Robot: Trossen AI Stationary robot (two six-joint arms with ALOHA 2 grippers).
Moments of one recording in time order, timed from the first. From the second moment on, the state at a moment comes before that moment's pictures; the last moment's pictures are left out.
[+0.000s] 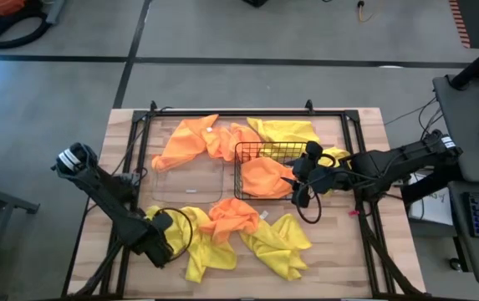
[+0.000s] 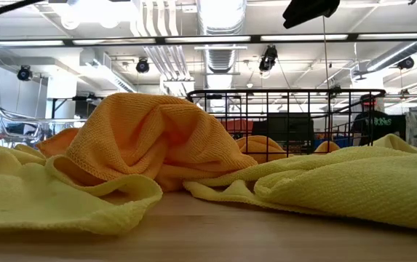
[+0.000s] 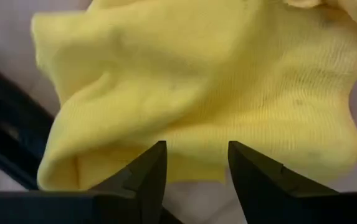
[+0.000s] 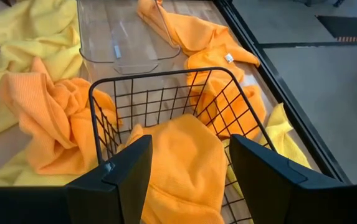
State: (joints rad) left arm -0.83 1.55 0.98 -1.13 0.03 -1.56; right arm 0.28 1.22 1.16 -0.71 0.54 0.25
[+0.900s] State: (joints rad) left arm -0.81 1.76 0.99 -1.12 -0.12 -1.29; right arm 0.28 1.22 1.16 -0.75 0.53 0.29
